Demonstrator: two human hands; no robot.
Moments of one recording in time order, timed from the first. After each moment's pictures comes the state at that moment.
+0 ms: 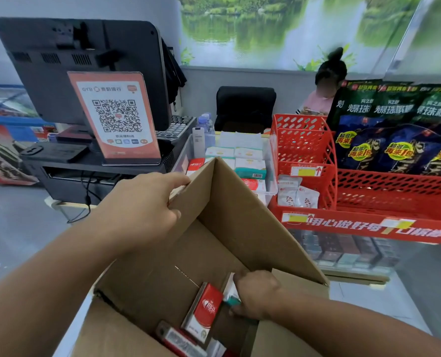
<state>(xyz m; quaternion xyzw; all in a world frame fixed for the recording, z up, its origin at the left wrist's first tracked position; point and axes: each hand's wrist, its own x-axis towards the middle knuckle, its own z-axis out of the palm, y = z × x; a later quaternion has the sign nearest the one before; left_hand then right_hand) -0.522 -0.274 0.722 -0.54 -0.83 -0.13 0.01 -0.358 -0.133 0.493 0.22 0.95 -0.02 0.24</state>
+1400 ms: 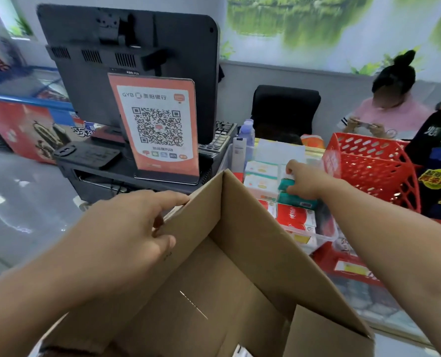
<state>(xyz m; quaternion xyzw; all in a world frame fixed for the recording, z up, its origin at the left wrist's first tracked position) -0.598 -0.293 0.738 -0.46 -0.87 -0.18 -0.06 -0.518 0.102 0.629 0.35 0.93 -0.09 0.02</state>
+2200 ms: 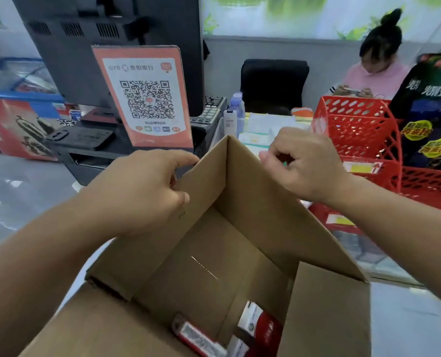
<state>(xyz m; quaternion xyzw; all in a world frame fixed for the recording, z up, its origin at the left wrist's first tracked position) -0.590 -0.284 0.746 -0.50 -0.86 -0.13 -0.07 -0.447 -0.057 0.684 0.07 0.91 -0.08 -0.39</state>
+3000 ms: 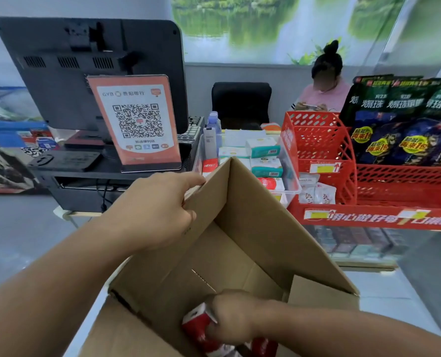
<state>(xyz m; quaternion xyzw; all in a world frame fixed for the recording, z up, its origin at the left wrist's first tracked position) -0.586 -0.296 0.732 -0.58 -0.80 -0.15 -0.05 -0.433 -0.228 0.546 0.15 0.94 -0.24 0.21</state>
